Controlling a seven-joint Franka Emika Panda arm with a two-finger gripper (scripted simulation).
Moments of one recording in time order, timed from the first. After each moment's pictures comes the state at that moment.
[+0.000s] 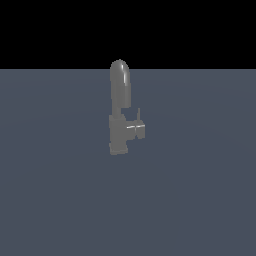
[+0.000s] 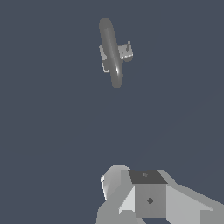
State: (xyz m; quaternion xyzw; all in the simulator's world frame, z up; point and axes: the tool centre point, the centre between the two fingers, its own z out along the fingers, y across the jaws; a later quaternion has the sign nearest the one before) arm -0.250 0.002 0.486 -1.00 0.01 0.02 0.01
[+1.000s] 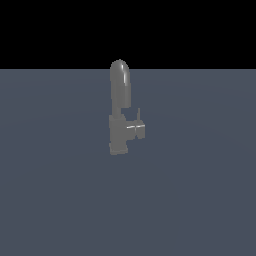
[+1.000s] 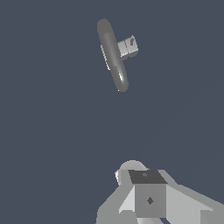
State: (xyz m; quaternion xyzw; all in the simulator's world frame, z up) arm -0.208 0.004 0.477 -0.99 0.06 0.08 0.05
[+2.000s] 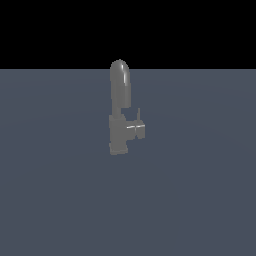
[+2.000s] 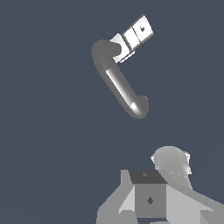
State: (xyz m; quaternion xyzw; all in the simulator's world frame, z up) arm -0.100 -0.005 0.428 -0.95 0.17 0.22 0.17
